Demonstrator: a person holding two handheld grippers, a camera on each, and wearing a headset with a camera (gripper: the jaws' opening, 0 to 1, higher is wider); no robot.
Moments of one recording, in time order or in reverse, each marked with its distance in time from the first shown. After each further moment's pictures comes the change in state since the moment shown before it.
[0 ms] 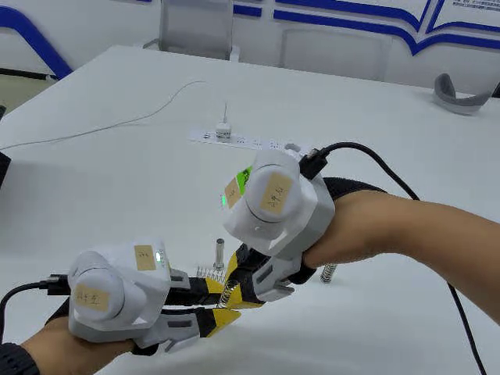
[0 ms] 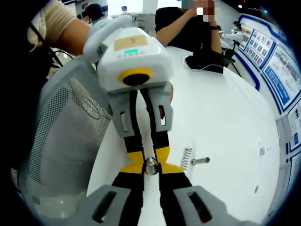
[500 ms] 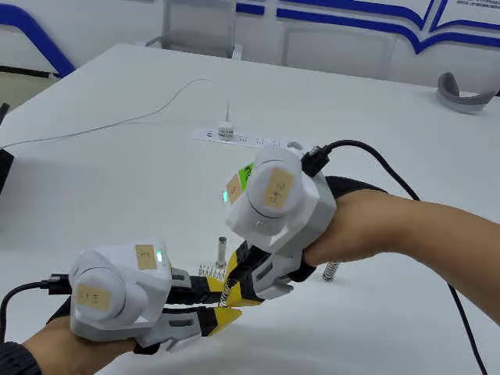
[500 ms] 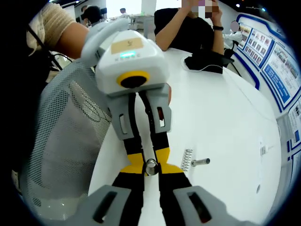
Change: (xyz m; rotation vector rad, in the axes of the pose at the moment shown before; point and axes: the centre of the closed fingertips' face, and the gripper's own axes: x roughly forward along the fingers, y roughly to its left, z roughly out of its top) left arm -0.001 0.001 0.000 -0.010 -0.006 0.010; right arm 0.000 -0.001 0.002 0.019 -0.016 0.006
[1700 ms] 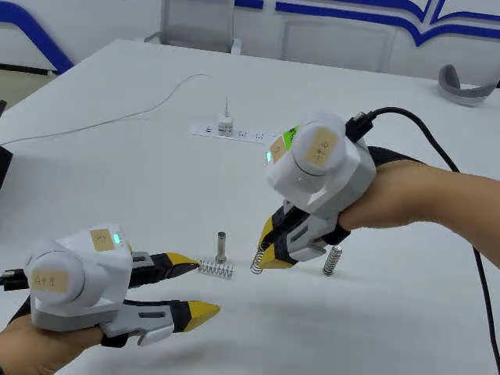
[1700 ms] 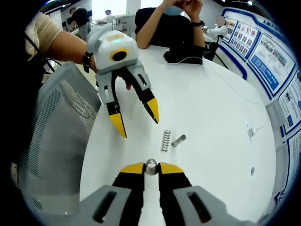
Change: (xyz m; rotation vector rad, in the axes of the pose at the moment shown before) left arm -0.030 0.030 -0.016 -0.127 0.002 0.122; right arm -0.034 -0.034 -0.035 0.090 0.015 -0.095
